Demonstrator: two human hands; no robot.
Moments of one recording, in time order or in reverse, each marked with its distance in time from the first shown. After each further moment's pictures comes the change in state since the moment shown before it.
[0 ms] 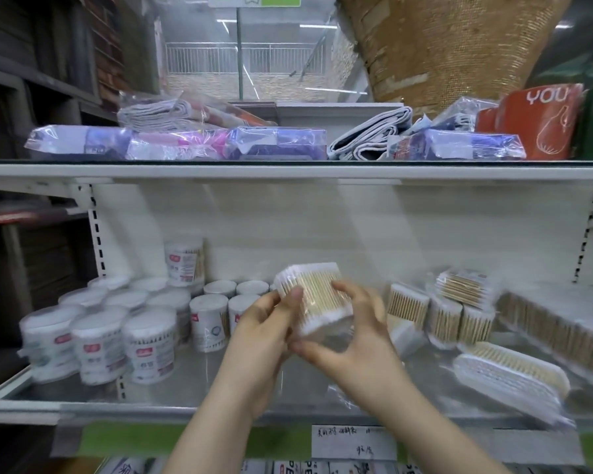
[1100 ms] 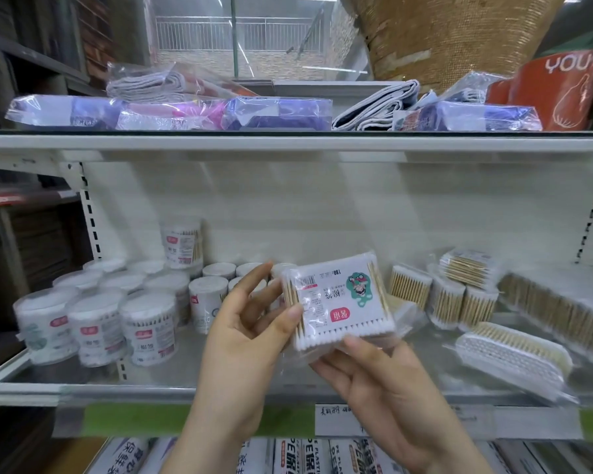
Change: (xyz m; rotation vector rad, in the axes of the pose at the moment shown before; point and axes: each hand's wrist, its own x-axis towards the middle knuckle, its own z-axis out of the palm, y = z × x) left_hand -0.024 -0.011 -0.016 -0.007 0.105 0.188; right_hand -0.037 0.003 -0.004 1.444 -0.362 0.207
